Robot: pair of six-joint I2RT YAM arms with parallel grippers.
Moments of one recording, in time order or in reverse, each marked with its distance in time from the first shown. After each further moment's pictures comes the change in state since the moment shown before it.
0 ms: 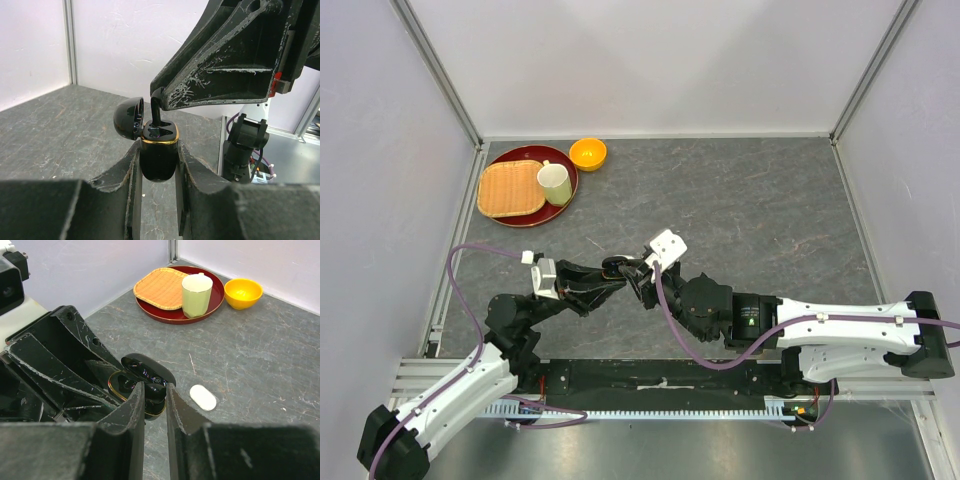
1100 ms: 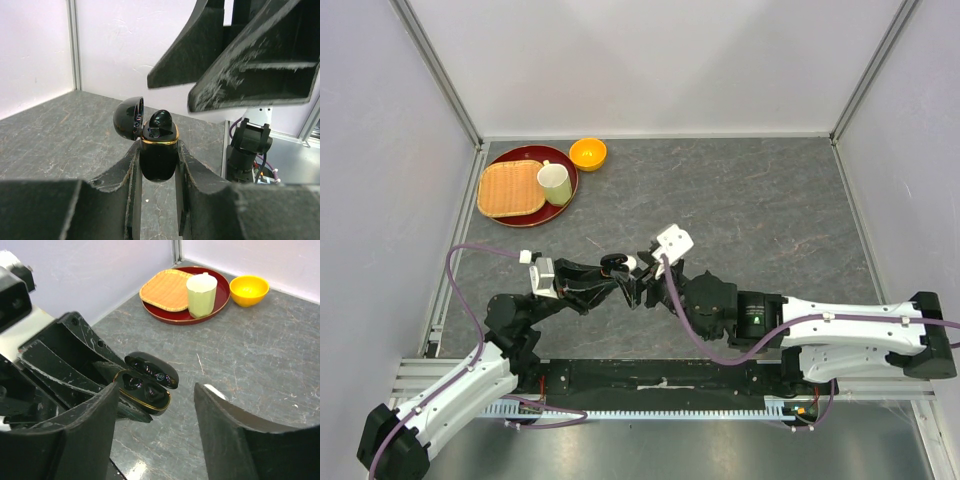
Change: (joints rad) left arm 0.000 0.013 0.005 0.029 -0.010 0.003; right arm -0.001 0.000 0.026 -0.034 0.004 0.062
